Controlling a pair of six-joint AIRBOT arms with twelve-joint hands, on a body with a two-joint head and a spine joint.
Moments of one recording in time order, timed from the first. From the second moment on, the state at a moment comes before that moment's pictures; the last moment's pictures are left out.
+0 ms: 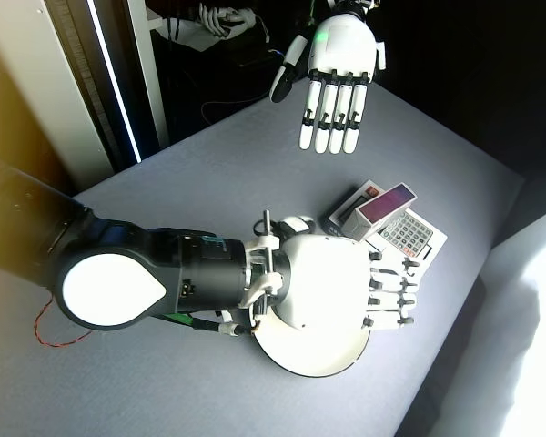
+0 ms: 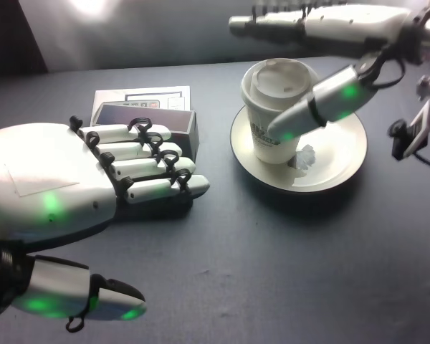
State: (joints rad) left arm 0.30 -0.56 0.67 0.78 -0.38 0.46; right arm -0.11 -1.21 1.46 -0.75 0.46 0.16
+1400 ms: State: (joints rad) left arm 0.29 -0.56 0.68 0.76 -0.38 0.45; right arm -0.16 -0.69 0.93 -1.26 0.53 0.23
